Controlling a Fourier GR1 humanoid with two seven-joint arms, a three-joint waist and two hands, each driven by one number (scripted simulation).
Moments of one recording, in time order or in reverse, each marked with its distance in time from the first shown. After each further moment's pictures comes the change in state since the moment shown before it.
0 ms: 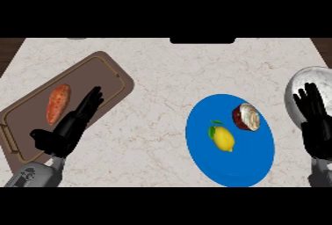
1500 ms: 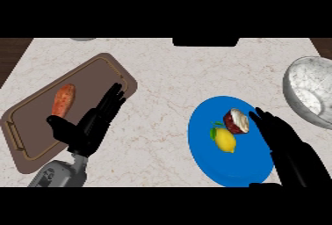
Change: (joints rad) left arm -0.022 -0.157 -0.016 -0.133 0.069 0.087 0.219; right arm 0.054 -0.254 0.528 -0.721 1.183 0.111 0.940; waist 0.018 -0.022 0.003
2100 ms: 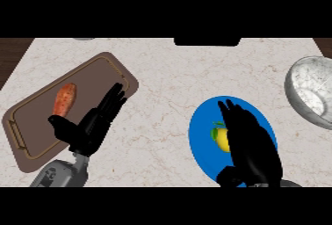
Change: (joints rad) left arm 0.000 -0.018 0.013 0.009 -0.017 -0.015 0.002; right arm -0.273 0.314 0.083 0.132 -0.010 0.318 0.388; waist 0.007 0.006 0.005
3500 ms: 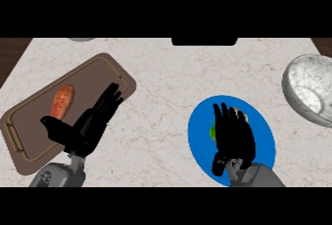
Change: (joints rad) left arm 0.036 -0.045 0.080 -0.028 -0.054 -0.065 0.036; right arm 0.027 0.192 -0.096 0.272 0.185 0.149 -0.093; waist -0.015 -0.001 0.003
